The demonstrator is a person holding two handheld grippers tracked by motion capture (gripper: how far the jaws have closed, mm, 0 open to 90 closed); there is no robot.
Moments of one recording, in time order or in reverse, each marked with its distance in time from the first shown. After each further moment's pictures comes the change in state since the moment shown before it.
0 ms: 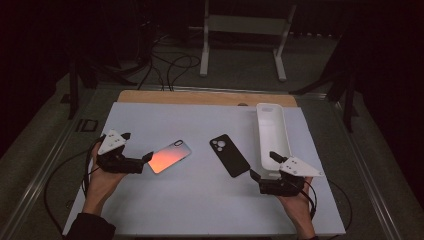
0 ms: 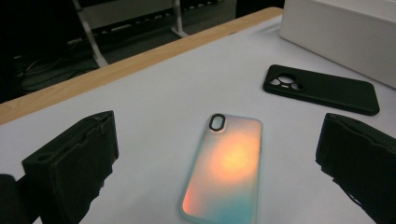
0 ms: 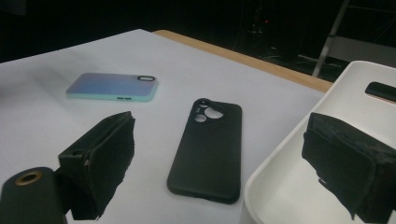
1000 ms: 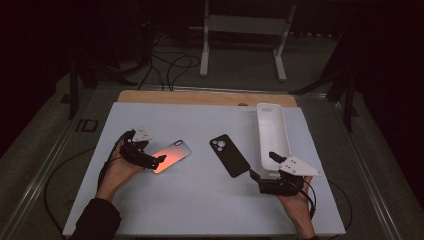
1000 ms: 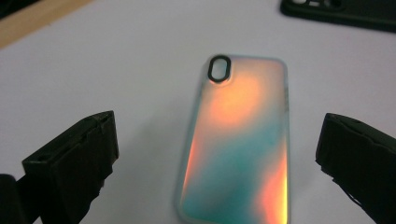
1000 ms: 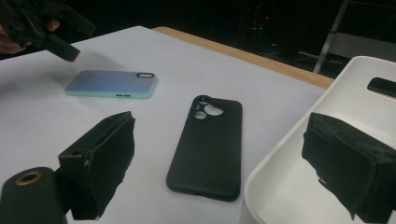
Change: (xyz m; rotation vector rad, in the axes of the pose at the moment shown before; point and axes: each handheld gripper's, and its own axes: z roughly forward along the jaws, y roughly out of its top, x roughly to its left) left arm 0.006 -0.011 0.076 0.308 -0.067 0.073; right arm -0.001 -0.002 0.002 0.012 0.002 0.002
